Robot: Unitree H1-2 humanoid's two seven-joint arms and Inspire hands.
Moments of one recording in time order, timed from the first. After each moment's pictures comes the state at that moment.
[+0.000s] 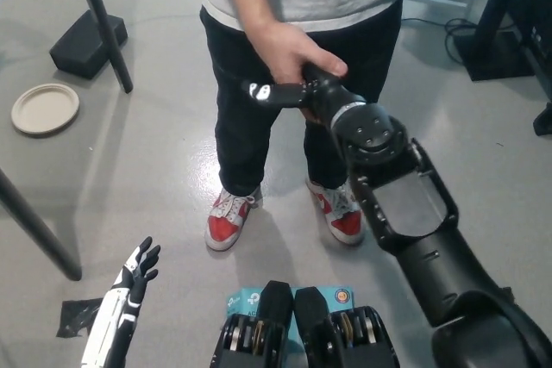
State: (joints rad) left_arm 0.12 0.12 0.02 -0.05 0.10 -0.19 -0.08; right_arm -0.92 0.09 0.14 0.65 -0.11 0.23 -0.02
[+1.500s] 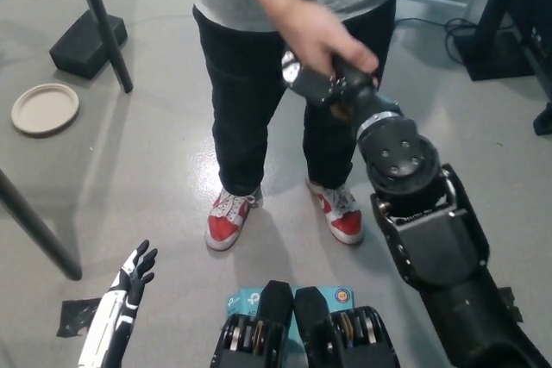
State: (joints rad) left_arm 0.12 0.13 0.02 -0.02 0.11 -0.20 -0.08; right_arm -0.80 0.04 0.18 0.36 -0.23 0.39 -0.02
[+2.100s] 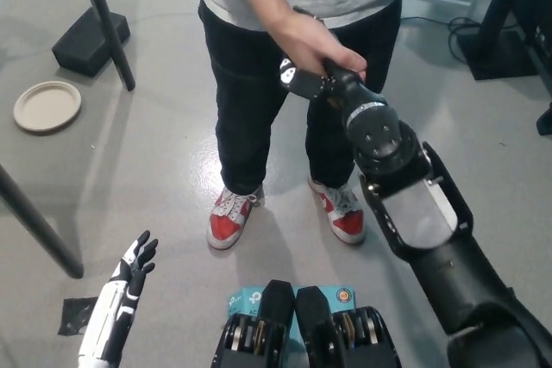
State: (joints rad) left_arm 0.09 0.14 0.02 -0.02 0.11 -0.20 -0.08; right_arm -0.85 0.03 0.18 0.48 -0.23 0.23 -0.05
